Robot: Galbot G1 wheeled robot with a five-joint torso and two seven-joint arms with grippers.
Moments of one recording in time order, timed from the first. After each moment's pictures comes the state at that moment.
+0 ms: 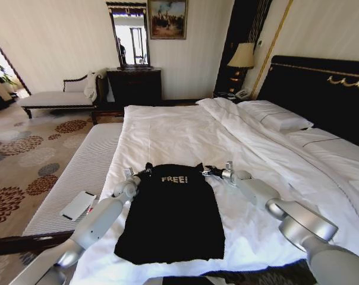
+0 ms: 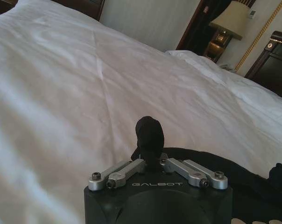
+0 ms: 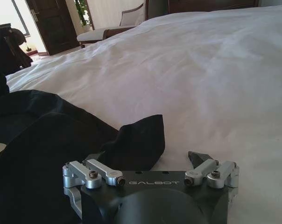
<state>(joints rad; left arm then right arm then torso) 0.66 -1.05 0.09 -1.39 -1.11 0.22 -0.15 -0.20 1.05 -0.51 0.55 0.94 0.01 -0.73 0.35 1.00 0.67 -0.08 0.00</state>
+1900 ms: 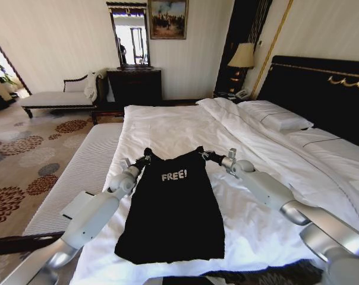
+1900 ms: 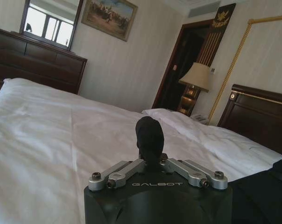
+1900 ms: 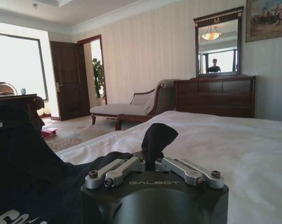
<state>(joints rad) 0.65 -0.95 0.01 -1.64 -1.07 0.14 -0.18 -0.28 0.86 -0.30 1.10 1.00 0.06 -0.53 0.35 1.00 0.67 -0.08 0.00</state>
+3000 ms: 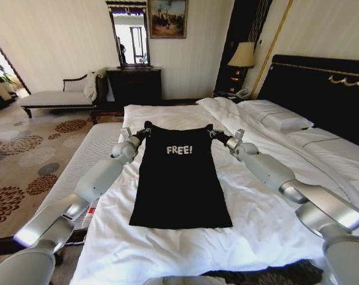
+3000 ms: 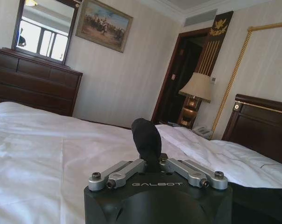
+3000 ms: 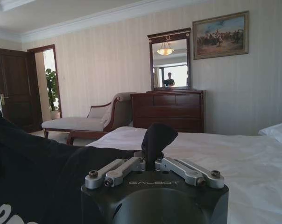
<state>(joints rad) 0.16 -1.10 0.25 -1.12 -1.16 0.11 -0.05 -0.02 0.96 -0.49 0.76 1.13 0.13 -0.44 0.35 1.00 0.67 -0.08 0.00</state>
